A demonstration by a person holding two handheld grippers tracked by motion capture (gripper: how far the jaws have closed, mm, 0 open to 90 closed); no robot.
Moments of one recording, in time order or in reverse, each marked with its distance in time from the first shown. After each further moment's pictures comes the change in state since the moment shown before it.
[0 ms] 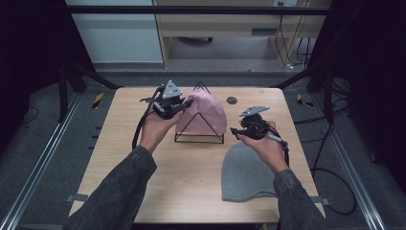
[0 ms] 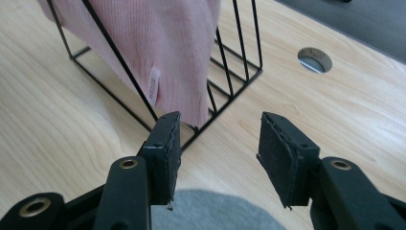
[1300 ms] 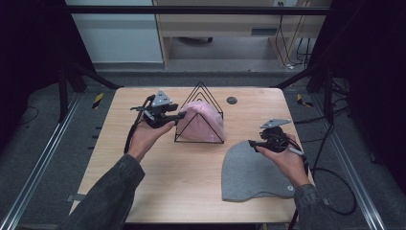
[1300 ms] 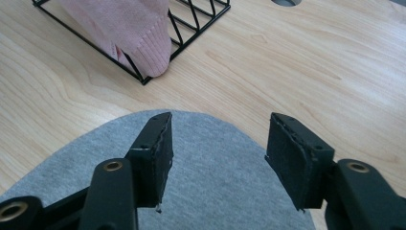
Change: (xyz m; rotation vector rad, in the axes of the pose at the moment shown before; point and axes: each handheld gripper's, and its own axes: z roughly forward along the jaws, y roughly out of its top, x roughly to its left) left arm 0.008 -0.033 -0.019 0.033 -0.005 -0.049; right arm -0.026 -0.059 -0.028 0.053 -0.034 0.067
